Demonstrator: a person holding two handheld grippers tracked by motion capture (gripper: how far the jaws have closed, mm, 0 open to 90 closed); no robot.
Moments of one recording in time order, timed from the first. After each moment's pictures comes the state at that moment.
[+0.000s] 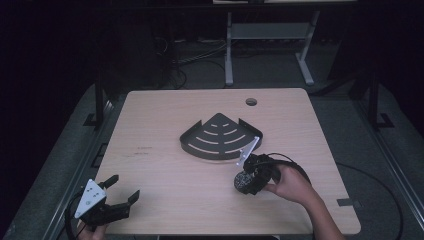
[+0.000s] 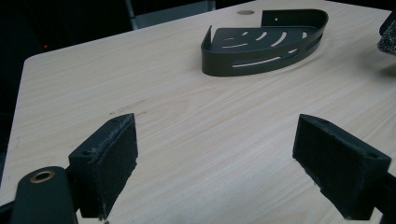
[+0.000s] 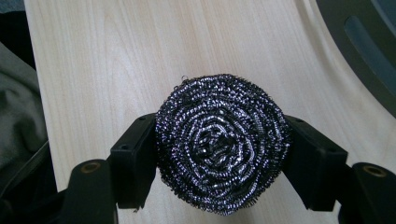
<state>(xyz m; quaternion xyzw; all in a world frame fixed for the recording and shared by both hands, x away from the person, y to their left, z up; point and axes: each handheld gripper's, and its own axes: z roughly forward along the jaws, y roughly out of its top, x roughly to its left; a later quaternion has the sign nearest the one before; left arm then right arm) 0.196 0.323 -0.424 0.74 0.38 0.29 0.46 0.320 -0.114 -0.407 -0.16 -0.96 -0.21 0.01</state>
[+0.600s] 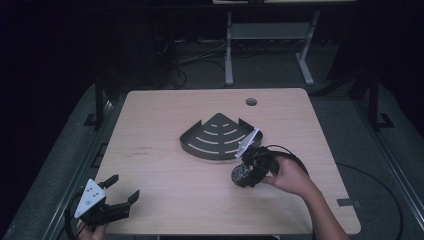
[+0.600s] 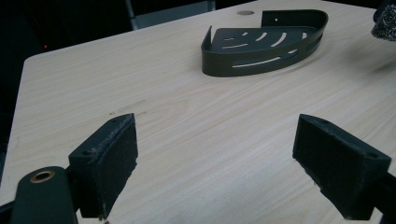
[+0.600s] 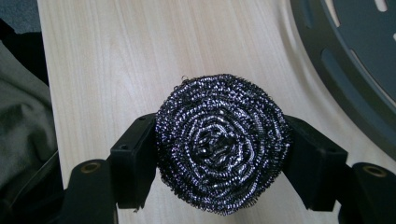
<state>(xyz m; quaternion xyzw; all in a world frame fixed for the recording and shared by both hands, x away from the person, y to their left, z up) 0.196 0.324 -0.424 0.74 0.38 0.29 0.47 0.334 -0.111 -0.391 -0.16 -0.96 -0.23 0.02</state>
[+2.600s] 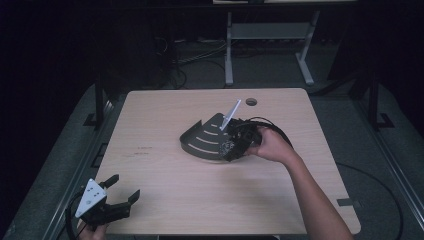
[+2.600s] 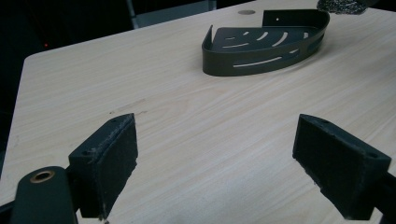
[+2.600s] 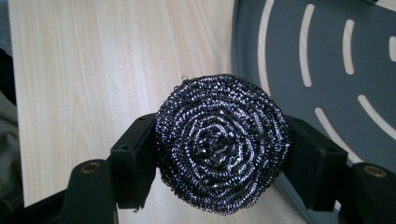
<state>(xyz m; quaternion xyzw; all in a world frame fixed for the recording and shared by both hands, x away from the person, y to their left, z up) 0.197 0.323 -0.425 0.74 0.39 0.29 0.46 0.404 -0.075 -0.364 -0.14 -0.96 -0.23 0.03</state>
